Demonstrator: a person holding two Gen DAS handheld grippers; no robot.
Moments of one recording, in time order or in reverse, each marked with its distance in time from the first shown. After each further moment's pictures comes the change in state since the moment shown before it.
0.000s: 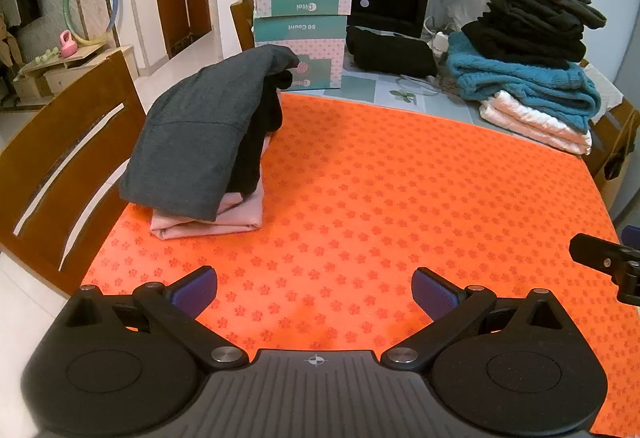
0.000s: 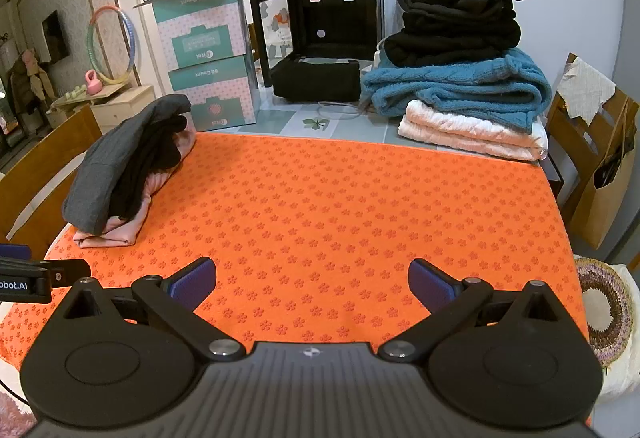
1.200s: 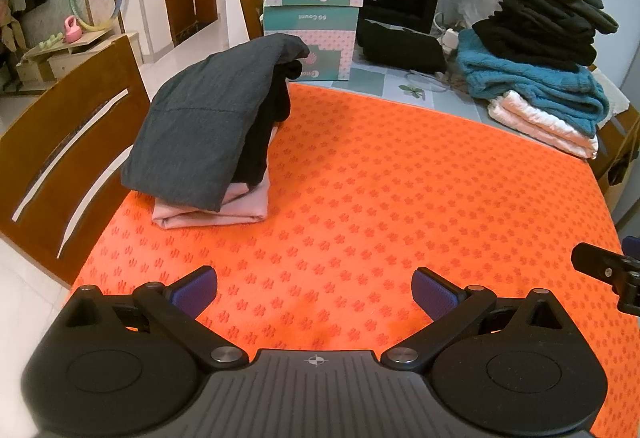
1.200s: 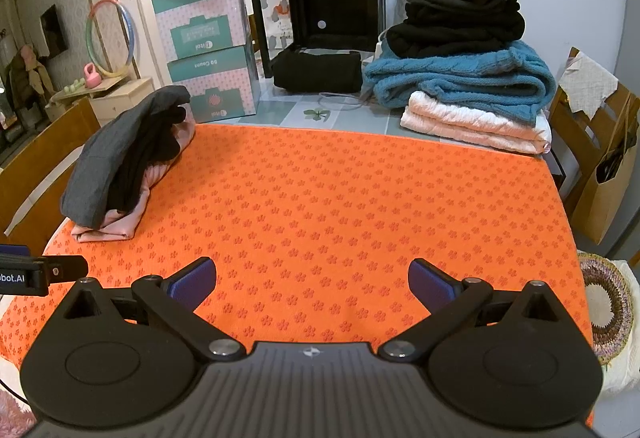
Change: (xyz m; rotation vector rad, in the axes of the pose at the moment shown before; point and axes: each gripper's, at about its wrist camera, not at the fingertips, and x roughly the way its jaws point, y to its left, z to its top) left arm 0.005 0.007 0.001 -0.037 0.027 0.001; right arm 0.006 0.001 0.001 0.001 0.029 0.000
